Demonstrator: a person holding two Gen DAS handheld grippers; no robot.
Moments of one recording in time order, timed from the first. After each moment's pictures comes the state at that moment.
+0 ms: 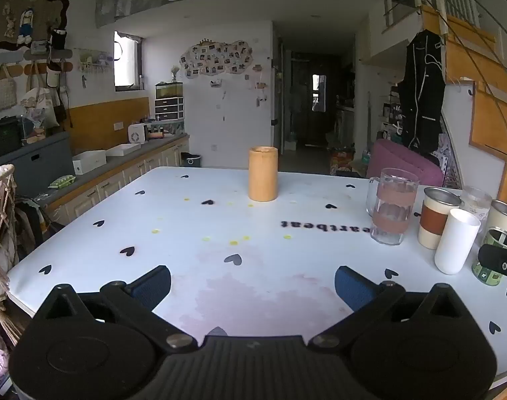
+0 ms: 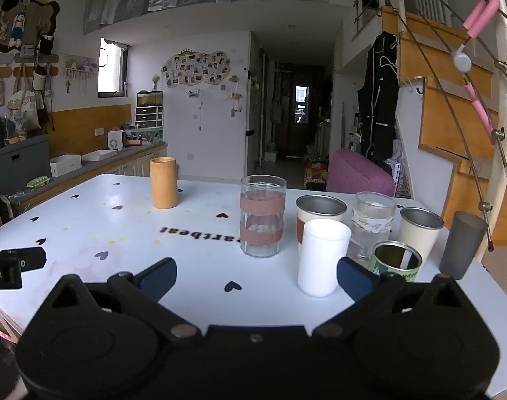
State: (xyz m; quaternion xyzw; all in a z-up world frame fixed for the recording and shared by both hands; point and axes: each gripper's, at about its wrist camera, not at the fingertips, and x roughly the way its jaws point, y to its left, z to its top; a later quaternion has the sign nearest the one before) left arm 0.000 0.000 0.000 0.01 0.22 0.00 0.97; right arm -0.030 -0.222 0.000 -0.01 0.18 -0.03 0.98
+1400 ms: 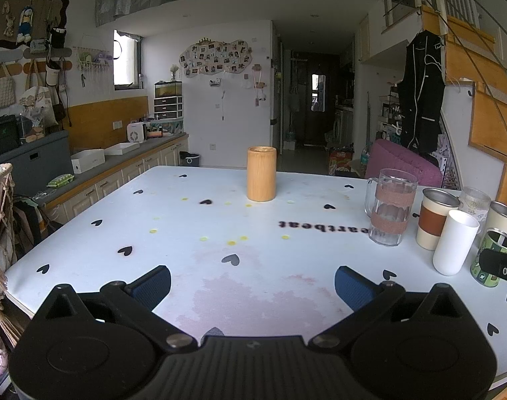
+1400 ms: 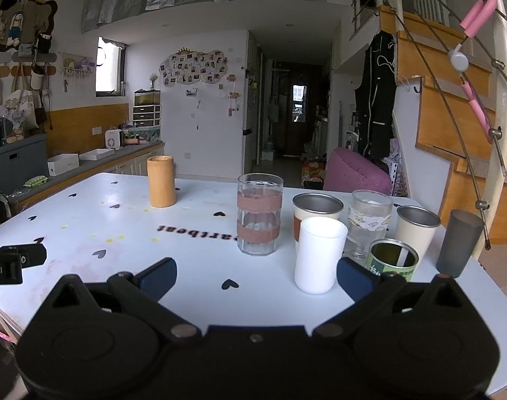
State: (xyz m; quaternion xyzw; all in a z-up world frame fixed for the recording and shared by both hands) left arm 0.000 0.000 0.000 0.01 0.22 0.00 0.97; right arm -0.034 -0.224 0.001 -0.01 0.18 -0.03 0.98
